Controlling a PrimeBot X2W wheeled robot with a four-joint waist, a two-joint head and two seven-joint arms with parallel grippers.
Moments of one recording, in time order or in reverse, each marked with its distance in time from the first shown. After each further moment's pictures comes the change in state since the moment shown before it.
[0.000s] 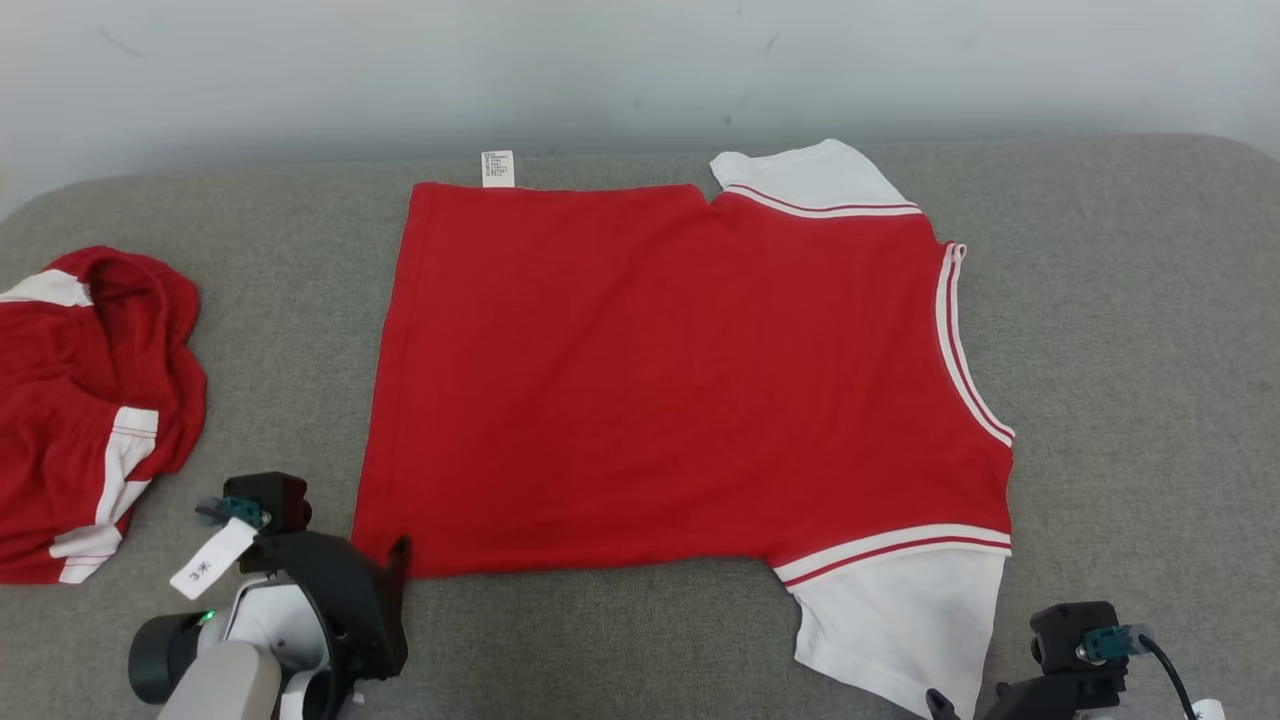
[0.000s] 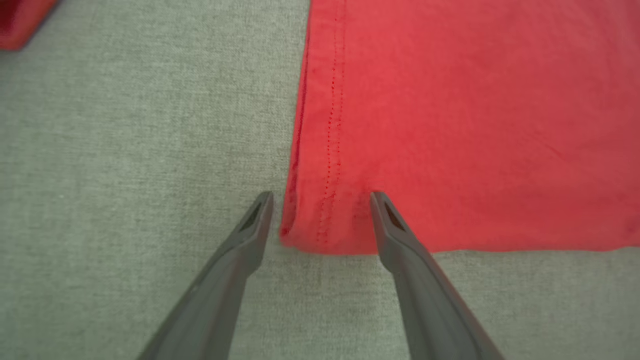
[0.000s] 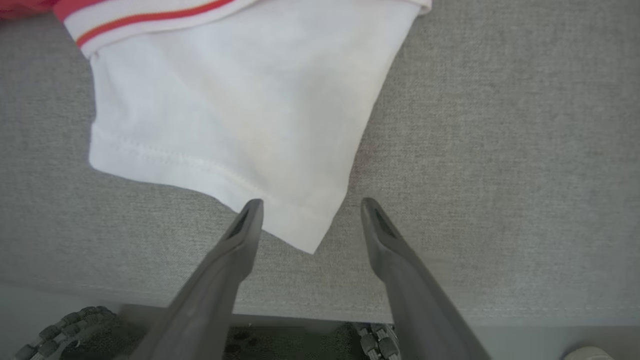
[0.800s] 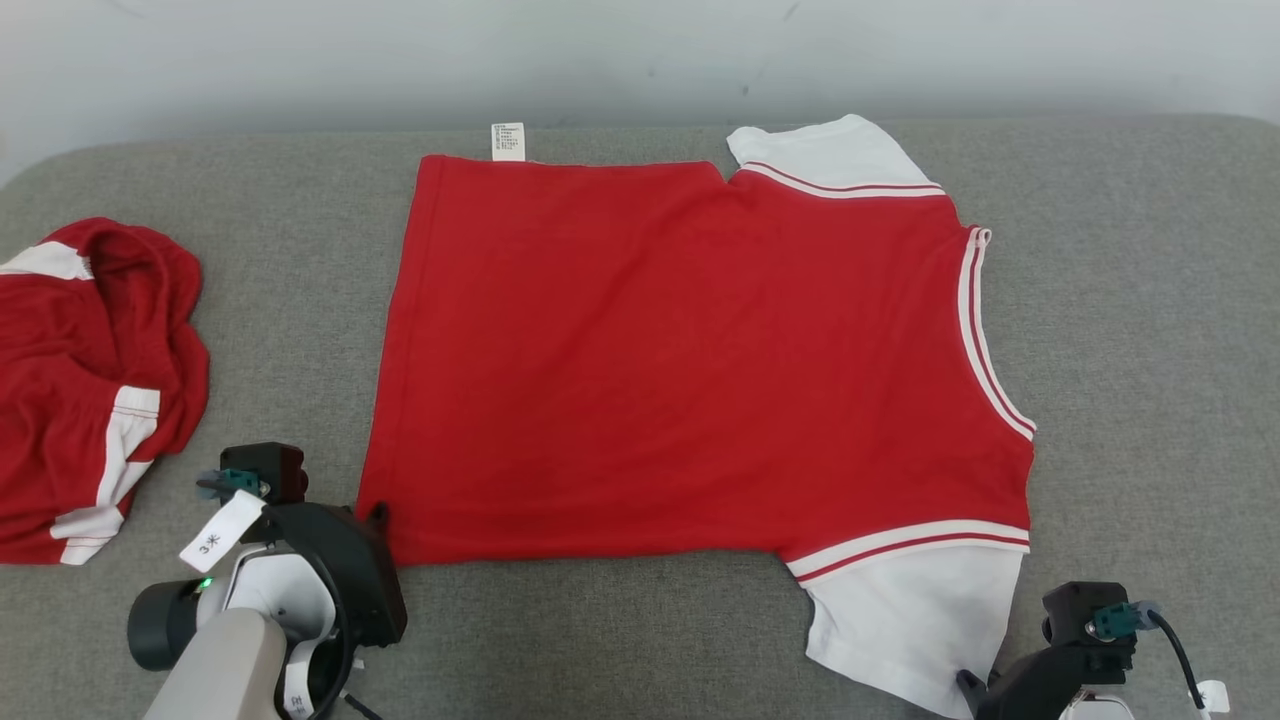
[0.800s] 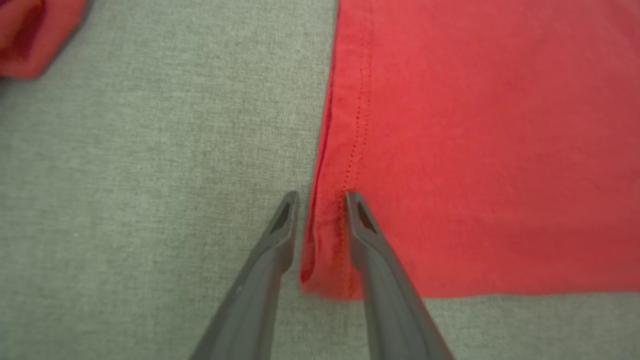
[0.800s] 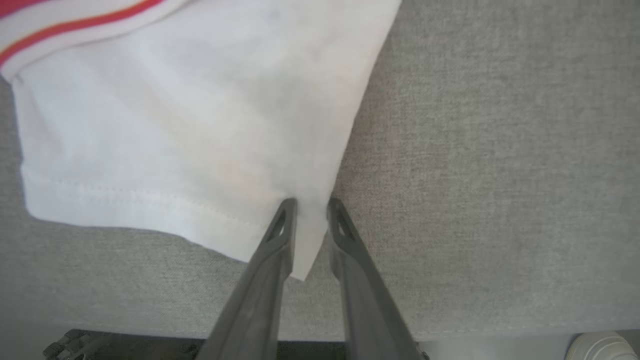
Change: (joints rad) left arm -0.083 -0.013 -0.007 0.100 0.024 -0.002 -0.036; right arm -0.057 0.051 -0.059 0.089 -0.003 -0.008 0.017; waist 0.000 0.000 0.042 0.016
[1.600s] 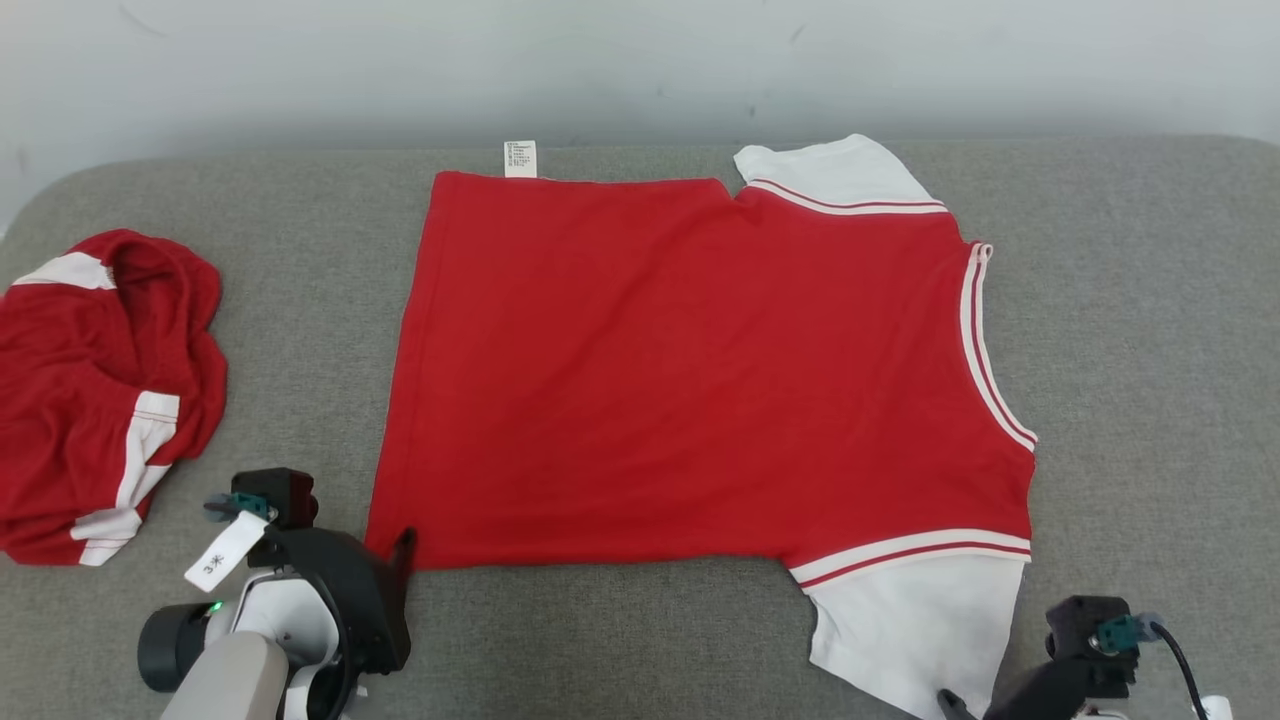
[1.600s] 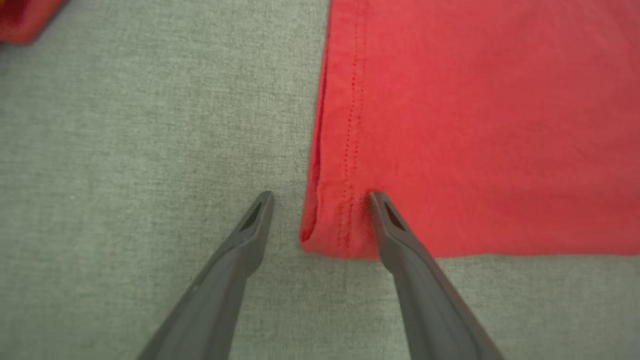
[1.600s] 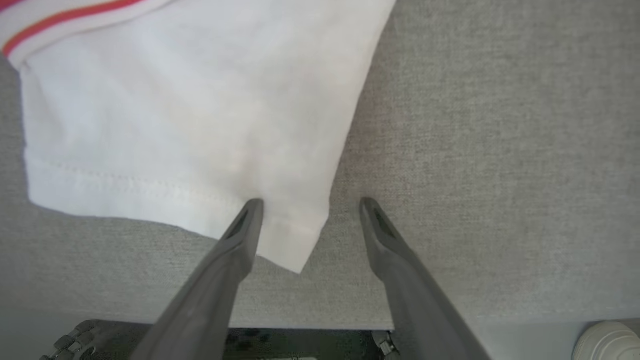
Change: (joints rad) left arm 0.021 -0.003 -0.004 0.031 -0.016 -0.035 -0.005; right arm 0.006 0.010 -0.009 0.033 -0.006 0.000 0.025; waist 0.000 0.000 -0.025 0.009
